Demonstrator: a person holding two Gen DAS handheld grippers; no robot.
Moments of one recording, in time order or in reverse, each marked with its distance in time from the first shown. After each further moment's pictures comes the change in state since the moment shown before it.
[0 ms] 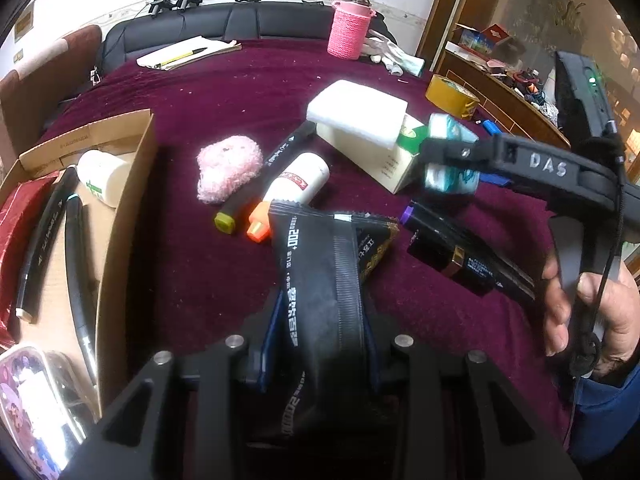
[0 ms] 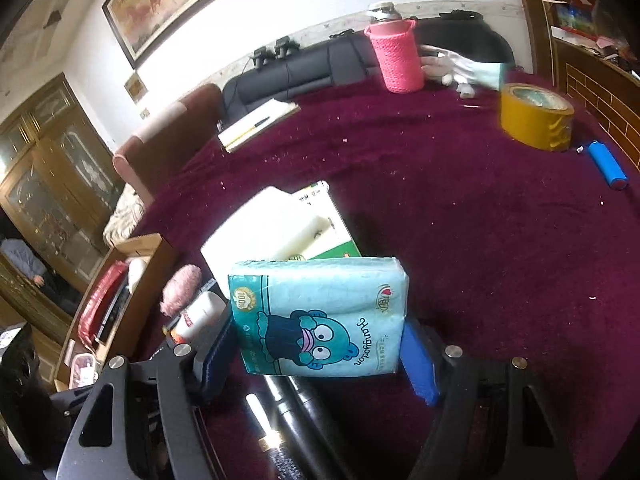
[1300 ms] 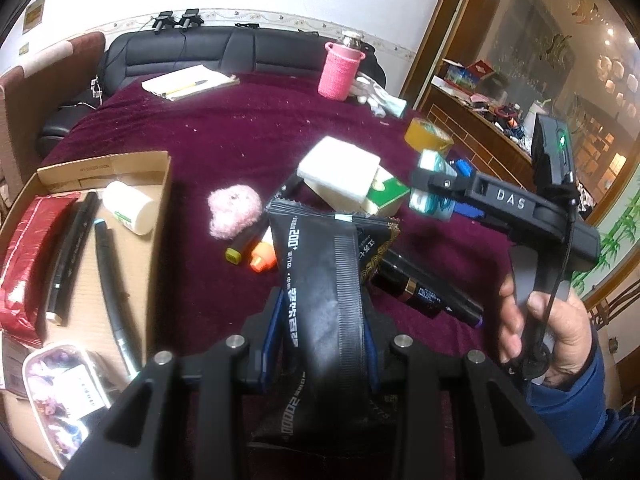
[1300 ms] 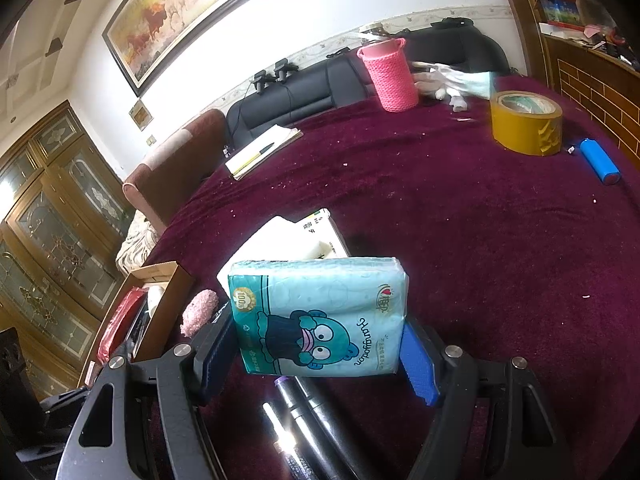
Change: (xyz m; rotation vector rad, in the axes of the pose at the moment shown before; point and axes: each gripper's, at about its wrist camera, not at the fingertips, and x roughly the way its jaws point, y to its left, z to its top) left arm -0.052 0.006 0.008 -0.035 -0.107 -0.071; right arm -0.016 -0.004 0.007 0.050 -0.067 0.040
